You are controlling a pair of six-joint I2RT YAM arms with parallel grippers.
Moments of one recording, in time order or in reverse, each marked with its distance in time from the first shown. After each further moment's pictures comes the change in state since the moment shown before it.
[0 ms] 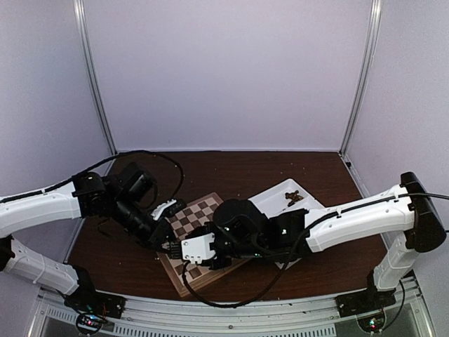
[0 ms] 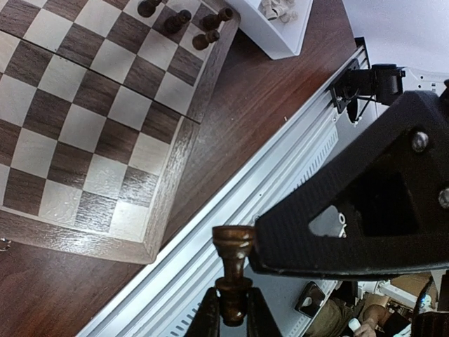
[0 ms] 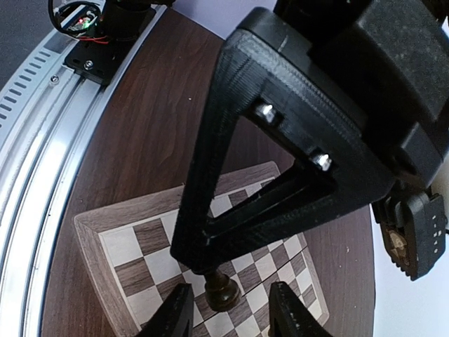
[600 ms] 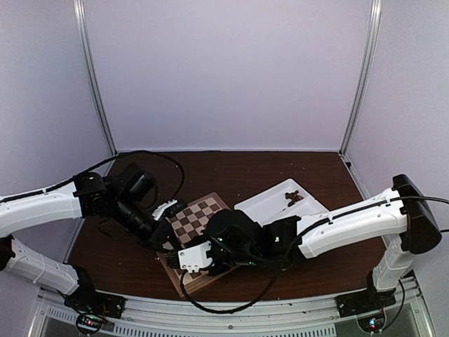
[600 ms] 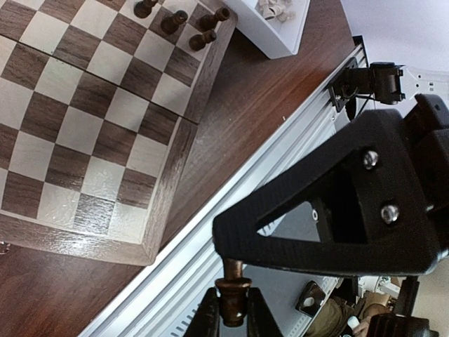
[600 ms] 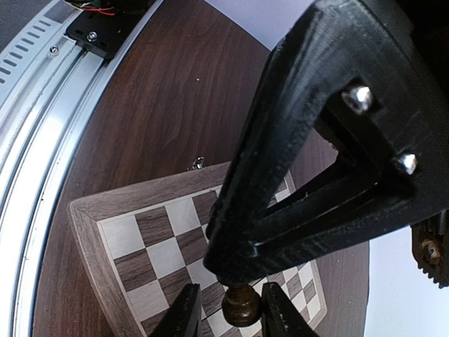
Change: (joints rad) left arm 0.000 0.009 0.000 0.002 0.005 0.007; right arm 0.026 0.044 0.005 -0.007 0.064 -0.046
